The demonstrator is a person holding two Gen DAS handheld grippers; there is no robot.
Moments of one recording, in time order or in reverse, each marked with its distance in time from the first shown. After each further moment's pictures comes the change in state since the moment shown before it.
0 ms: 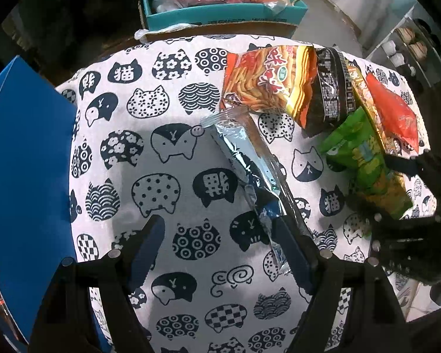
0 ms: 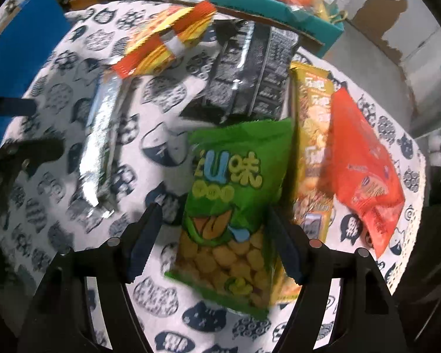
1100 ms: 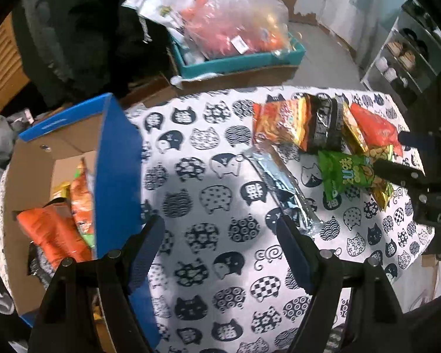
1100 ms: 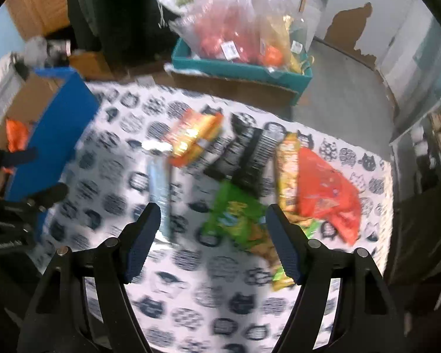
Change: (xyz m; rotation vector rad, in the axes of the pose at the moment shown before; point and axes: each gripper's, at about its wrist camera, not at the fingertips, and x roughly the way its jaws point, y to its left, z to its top) left arm -0.085 0.033 -0.023 0.039 -0.172 0.057; right arm -0.115 0.013 0.020 0.119 -0.173 0.005
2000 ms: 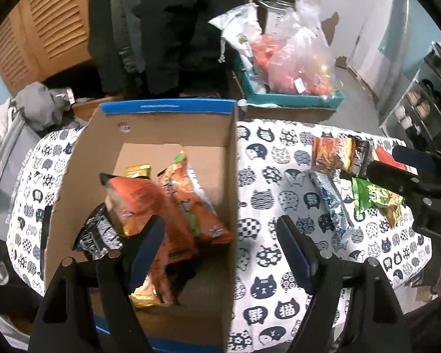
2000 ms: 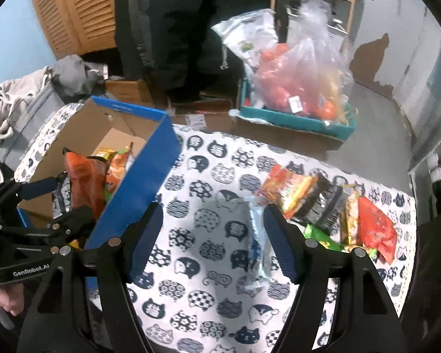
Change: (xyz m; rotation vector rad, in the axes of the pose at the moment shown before) left arm -0.067 0.114 -0.046 -0.173 -0.147 0.040; right arm -0.046 0.128 0.037 -0.006 -0.171 0.090
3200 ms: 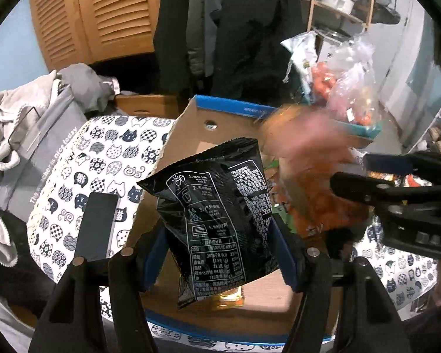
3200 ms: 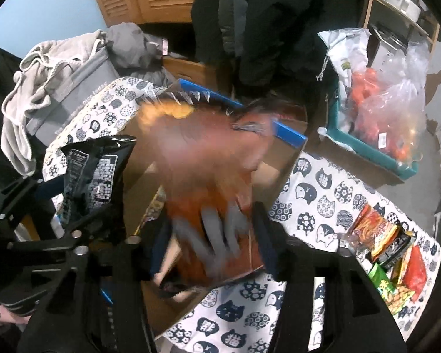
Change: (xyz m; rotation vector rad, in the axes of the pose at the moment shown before) left arm -0.016 0.123 -0.029 -0.147 -0.082 0.096; right arm 0.046 0.153 0.045 -0.194 0.072 0.149
